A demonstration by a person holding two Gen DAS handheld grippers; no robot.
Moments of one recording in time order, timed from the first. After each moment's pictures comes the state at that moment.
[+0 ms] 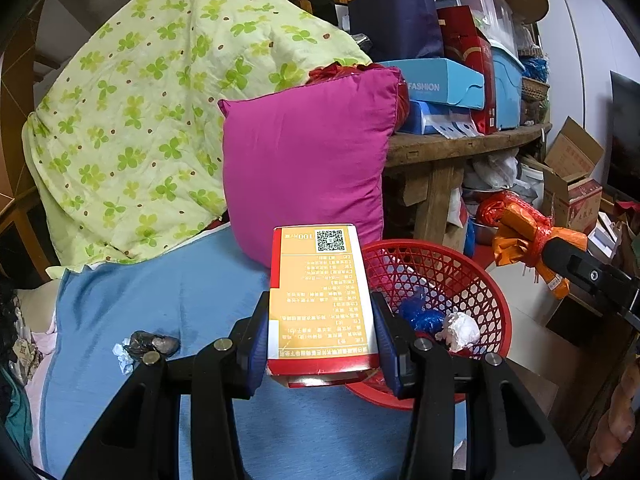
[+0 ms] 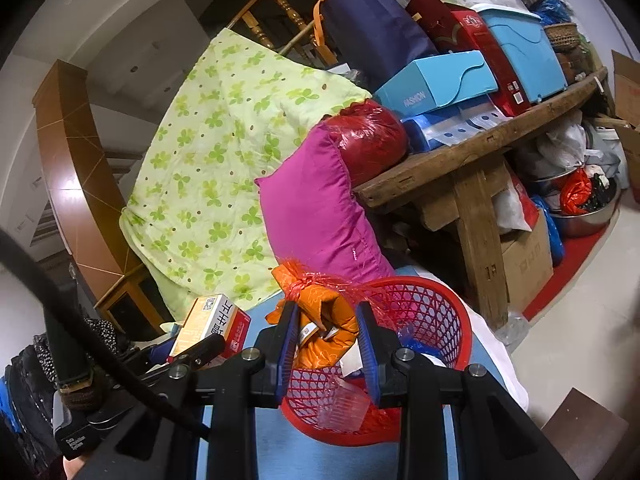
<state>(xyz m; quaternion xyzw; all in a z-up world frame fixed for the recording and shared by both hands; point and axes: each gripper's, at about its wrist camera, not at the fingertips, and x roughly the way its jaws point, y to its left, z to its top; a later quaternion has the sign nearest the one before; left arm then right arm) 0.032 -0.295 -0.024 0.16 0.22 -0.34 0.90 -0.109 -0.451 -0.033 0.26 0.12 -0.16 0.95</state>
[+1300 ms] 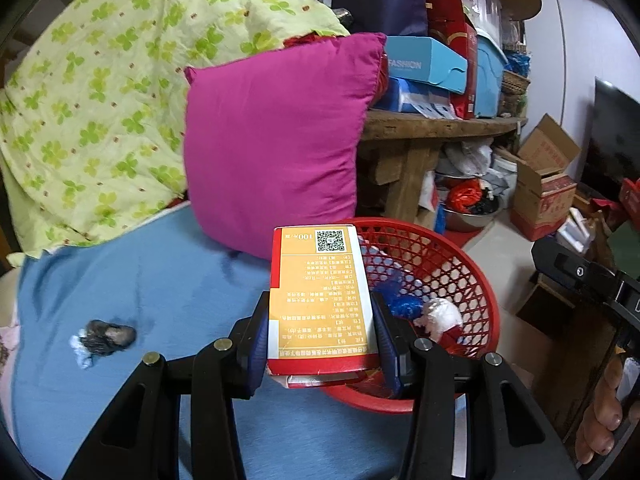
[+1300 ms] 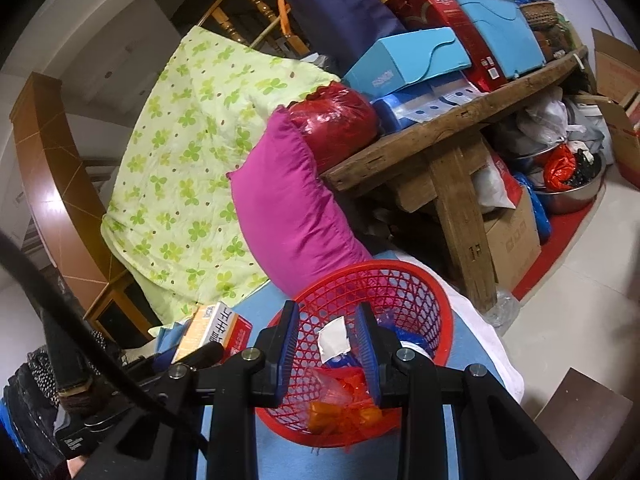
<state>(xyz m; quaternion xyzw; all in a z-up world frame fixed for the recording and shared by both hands) 0.060 -0.310 -0.048 0.14 0.27 -0.41 0.86 -0.107 -0.468 -0.054 0.29 0.14 -0.19 0.93</state>
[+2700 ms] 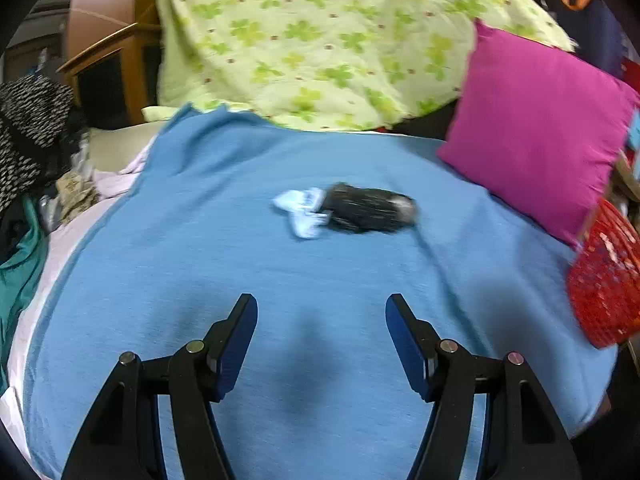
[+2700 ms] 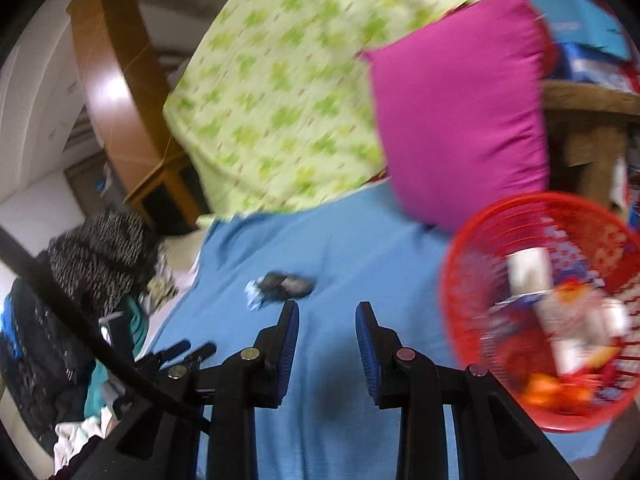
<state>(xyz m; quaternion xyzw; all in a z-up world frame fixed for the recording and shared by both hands) 0.205 -0.020 -0.159 0.04 0.34 -0.16 0.93 0.059 -0.316 -0.084 0.20 0.28 -0.02 0.94</state>
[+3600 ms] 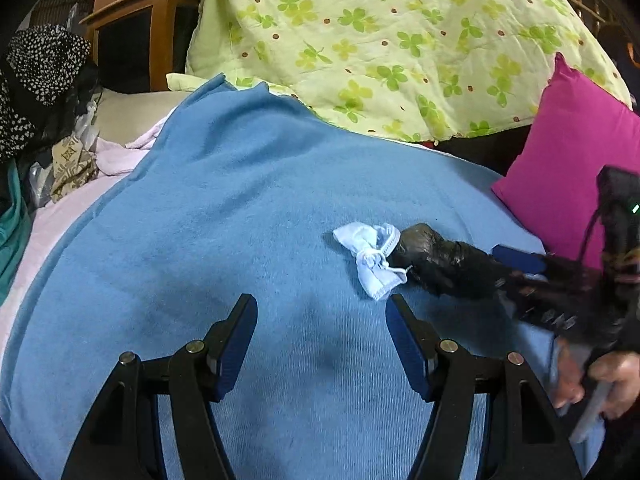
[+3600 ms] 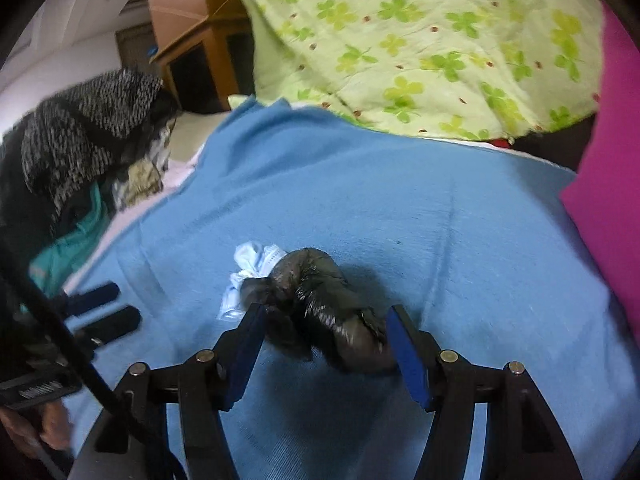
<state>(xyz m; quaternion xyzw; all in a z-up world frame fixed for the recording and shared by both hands) 0.310 0.005 -0.179 -0.03 0.36 -0.13 0.92 0.356 -0.224 -0.222 0.01 0.39 0.11 0.91</state>
